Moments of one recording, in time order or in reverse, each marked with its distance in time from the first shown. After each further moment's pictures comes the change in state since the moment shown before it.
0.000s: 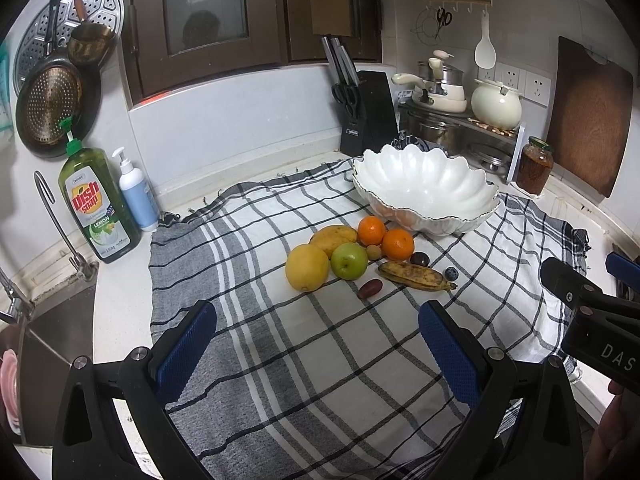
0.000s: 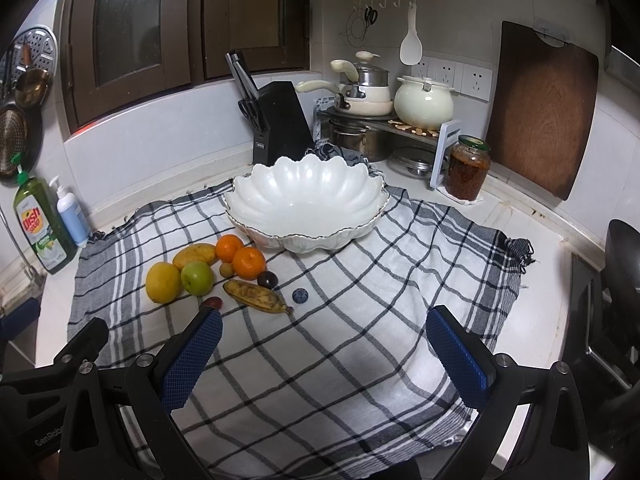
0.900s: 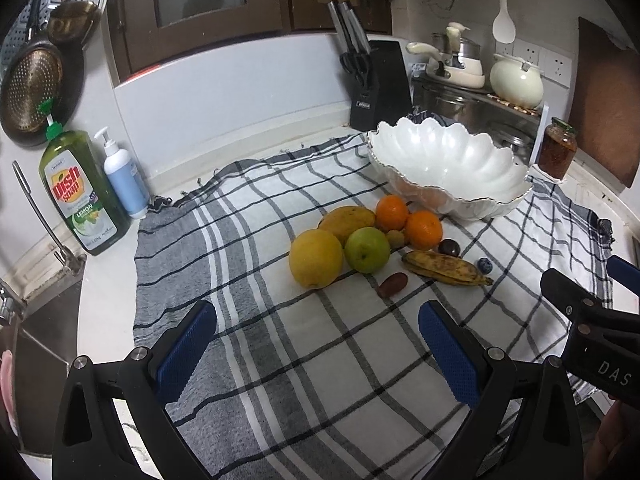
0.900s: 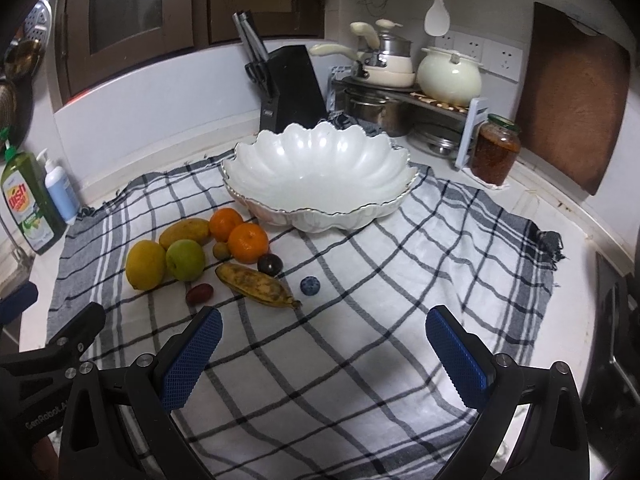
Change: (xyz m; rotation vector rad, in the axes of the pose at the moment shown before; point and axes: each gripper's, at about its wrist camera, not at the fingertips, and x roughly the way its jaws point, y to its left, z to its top) left arm 0.074 0.004 -0.007 0.001 0.085 0.024; right arm 0.071 0.011 -0.005 -0.038 0.084 0.034
